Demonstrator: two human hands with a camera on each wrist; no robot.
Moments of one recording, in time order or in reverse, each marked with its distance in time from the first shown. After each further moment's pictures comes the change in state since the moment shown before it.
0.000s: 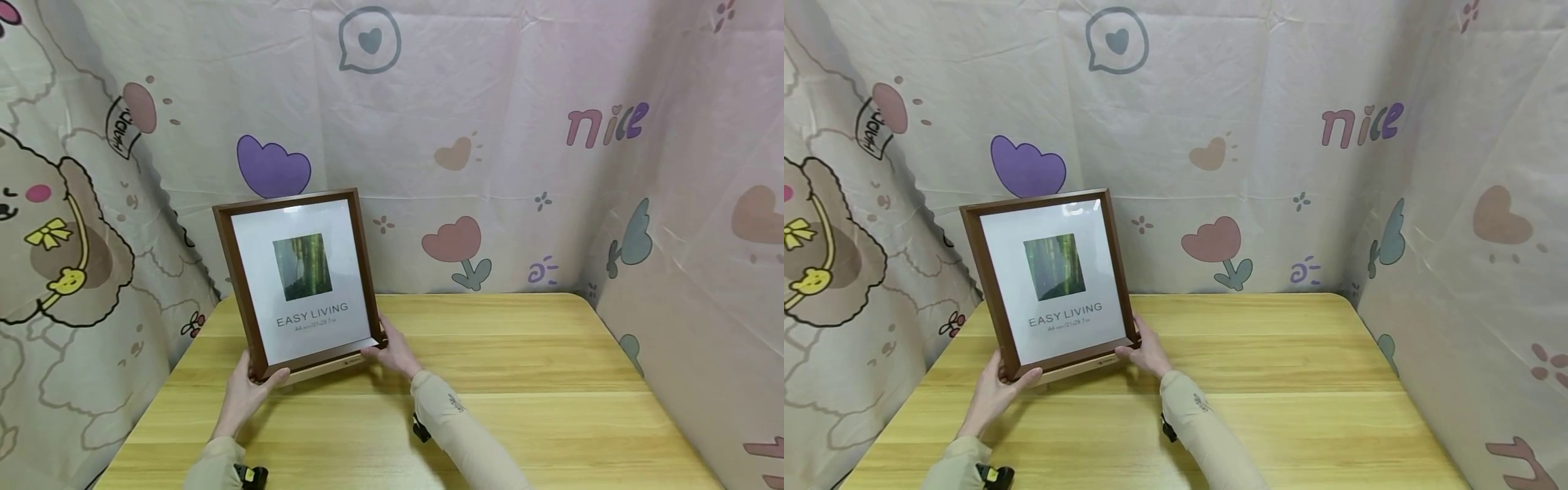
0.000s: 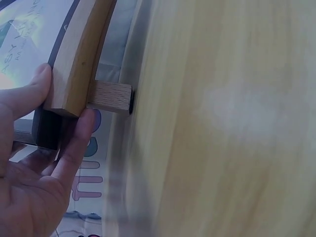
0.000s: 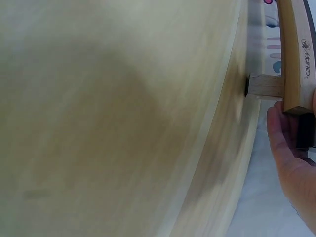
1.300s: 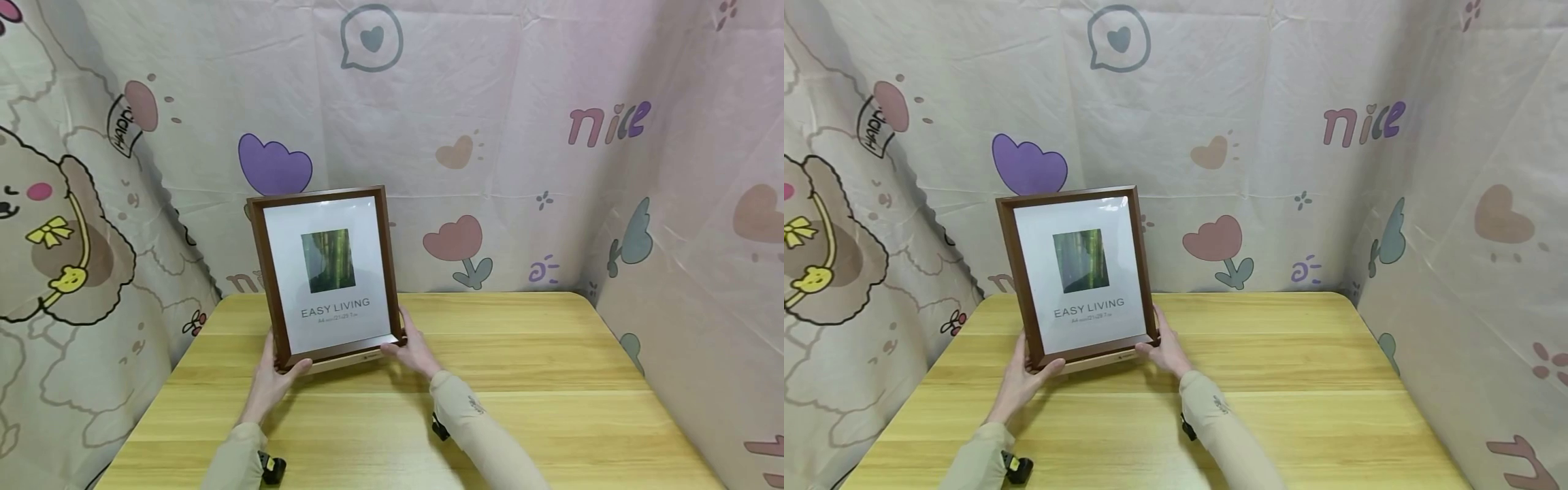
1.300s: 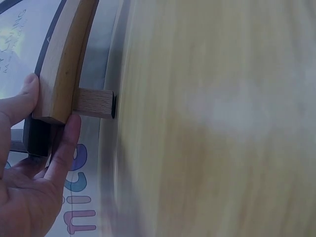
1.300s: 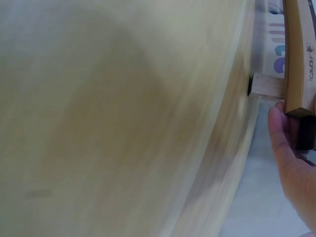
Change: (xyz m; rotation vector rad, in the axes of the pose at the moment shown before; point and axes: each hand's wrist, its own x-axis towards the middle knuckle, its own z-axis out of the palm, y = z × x) left_hand 0.013 0.013 0.030 -0.034 -0.033 0.065; right_hand -0.011 0.013 -0.028 -0.016 0.054 0.041
